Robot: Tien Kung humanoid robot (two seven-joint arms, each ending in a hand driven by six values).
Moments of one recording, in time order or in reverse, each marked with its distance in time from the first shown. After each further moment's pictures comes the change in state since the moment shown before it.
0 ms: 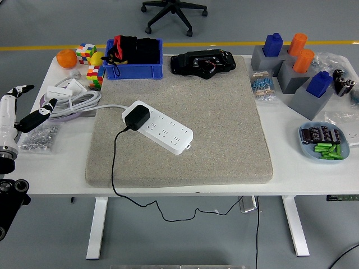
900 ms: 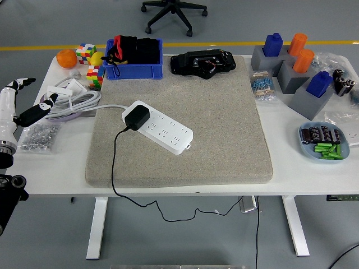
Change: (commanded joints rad) left arm -0.008 0.007 -0.014 -0.018 -0.008 -0.029 -0.031; right arm 0.015 -0.004 -0.012 0.000 0.005 0.002 -0.001
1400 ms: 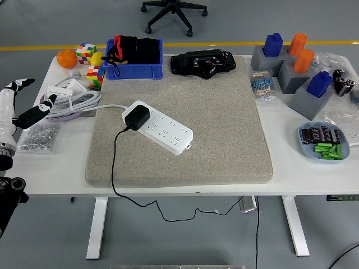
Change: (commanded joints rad) left arm 0.015 -0.008 -0.010 -0.010 -0.002 0.004 -0.012; right arm -0.015 0.004 0.008 0.000 -0.004 0.000 -0.001
